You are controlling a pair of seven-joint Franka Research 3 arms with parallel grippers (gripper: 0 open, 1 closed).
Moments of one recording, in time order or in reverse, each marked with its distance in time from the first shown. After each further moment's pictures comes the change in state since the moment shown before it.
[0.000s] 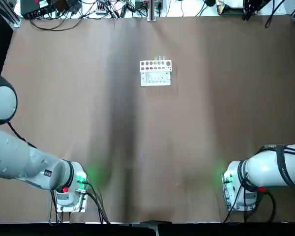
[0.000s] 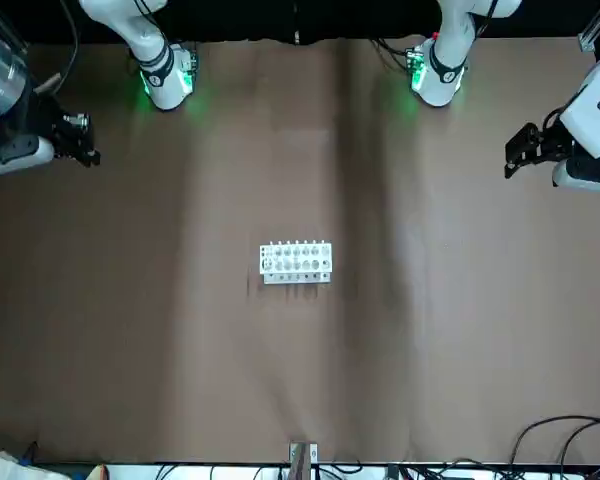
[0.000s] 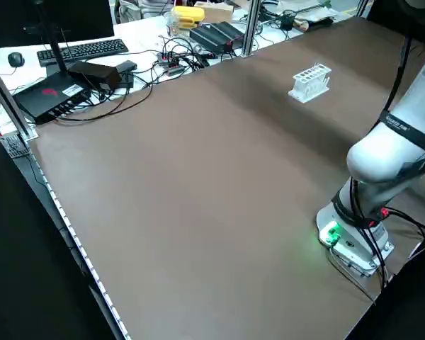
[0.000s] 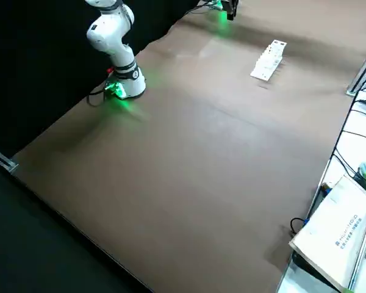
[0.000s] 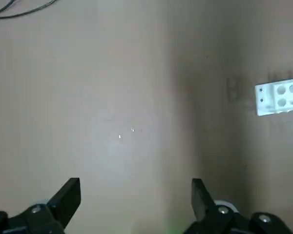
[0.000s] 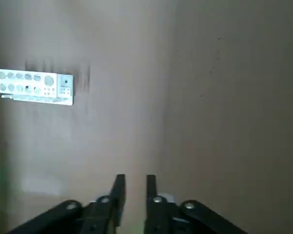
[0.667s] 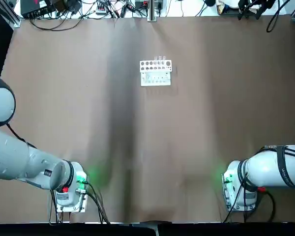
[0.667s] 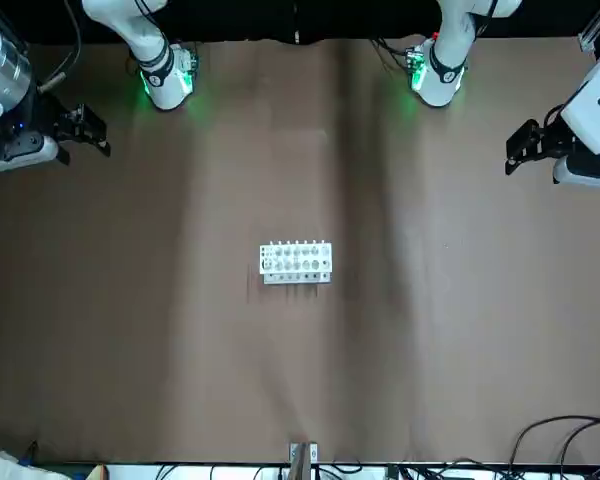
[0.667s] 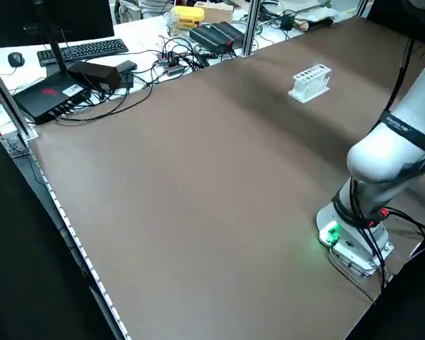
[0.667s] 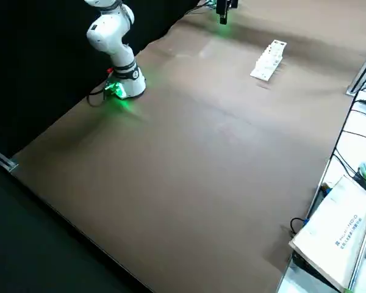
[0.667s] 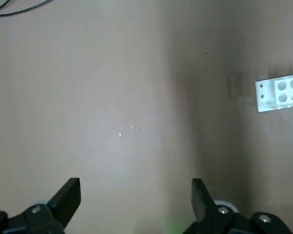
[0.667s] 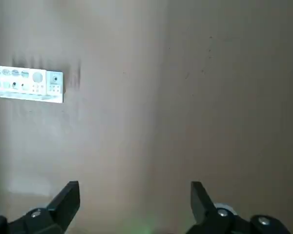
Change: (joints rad) left arm 0.006 -0.017 -0.003 -0.022 0.000 0.000 0.012; right arm 0.000 -0.024 0.010 -0.034 -0.043 0.011 0.000
